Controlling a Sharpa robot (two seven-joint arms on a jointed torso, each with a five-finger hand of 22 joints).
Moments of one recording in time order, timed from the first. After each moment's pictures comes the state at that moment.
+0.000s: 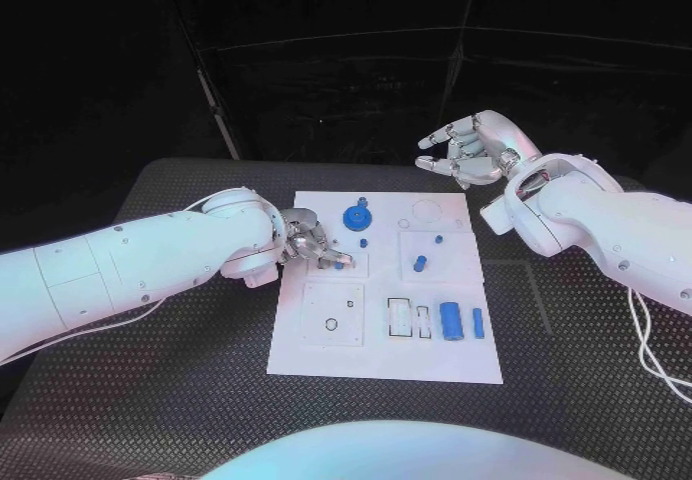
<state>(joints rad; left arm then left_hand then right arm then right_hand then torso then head) 1.18 -0.73 -0.02 1.46 -1.04 0.05 -0.52 1.13 0.03 -0.26 0.29 0.05 0.99 0.03 0.44 0.76 1.40 -0.04 1.30 1.23 1.47 -0.09 1.57 1.31 0.05 1.47 0.01 1.45 1.31 1.11 -0.78 0.22 1.45 -1.03 -0.39 0.07 1.42 -0.10 0.04 0.26 0.29 0.91 0.16 0.16 0.07 1.23 0.07 1.16 1.09 1.46 0.00 1.42 1.31 0.13 1.17 0.11 1.17 0.81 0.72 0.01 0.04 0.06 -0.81</state>
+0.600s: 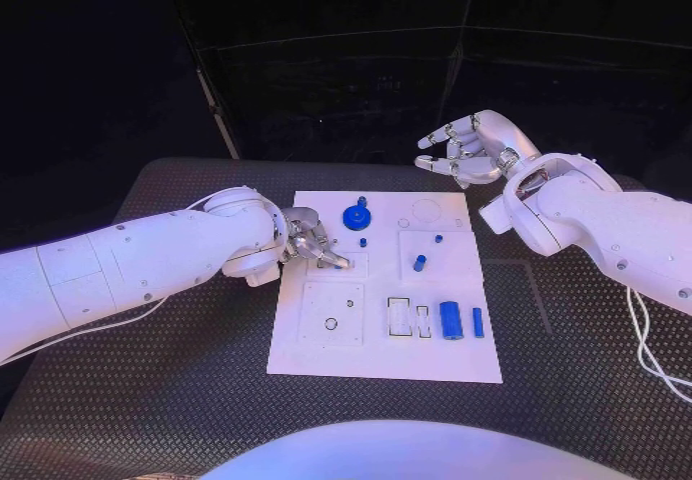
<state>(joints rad) 1.19 -0.72 -0.02 1.46 -1.04 0.05 -0.51 1.27 0.10 -0.22 0.25 0.05 1.00 0.04 0.39 0.73 1.39 -0.02 1.30 1.25 1.47 -0.09 1.57 1.31 0.05 1.46 0.02 1.44 1.31 1.11 -0.77 0.22 1.44 -1.03 -0.38 0.07 1.42 -0.10 0.04 0.26 0.29 0.91 0.16 0.16 0.07 1.23 0.07 1.16 1.09 1.46 0.00 1.42 1.31 0.13 1.17 0.11 1.17 0.81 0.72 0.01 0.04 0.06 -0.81</state>
